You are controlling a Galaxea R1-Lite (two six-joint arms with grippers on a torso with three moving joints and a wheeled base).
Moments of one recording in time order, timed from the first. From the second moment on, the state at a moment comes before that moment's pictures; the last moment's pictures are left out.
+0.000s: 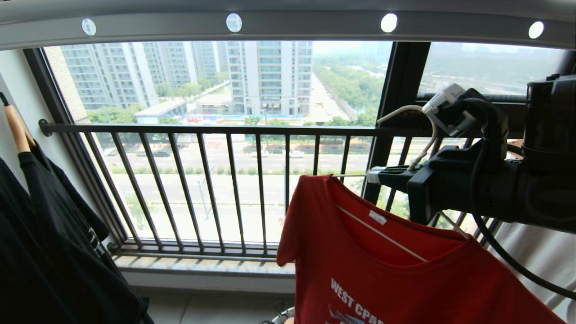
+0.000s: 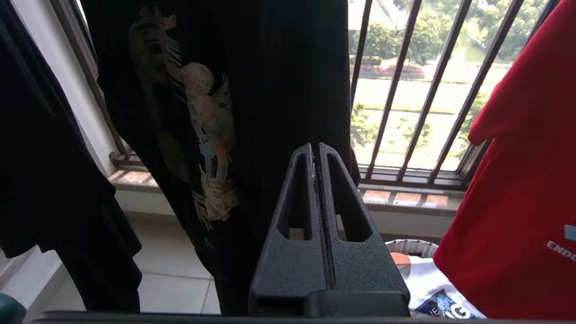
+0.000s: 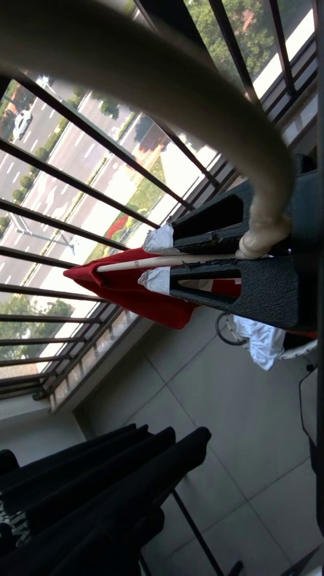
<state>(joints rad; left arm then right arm) 0.00 0.00 0.00 0.00 0.01 -0.04 0.57 1.43 -1.01 -0.17 0.08 -0.12</state>
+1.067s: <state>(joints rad) 0.00 0.00 0.00 0.00 0.01 -0.02 0.57 1.52 -1.00 -0.26 0.09 -0.11</state>
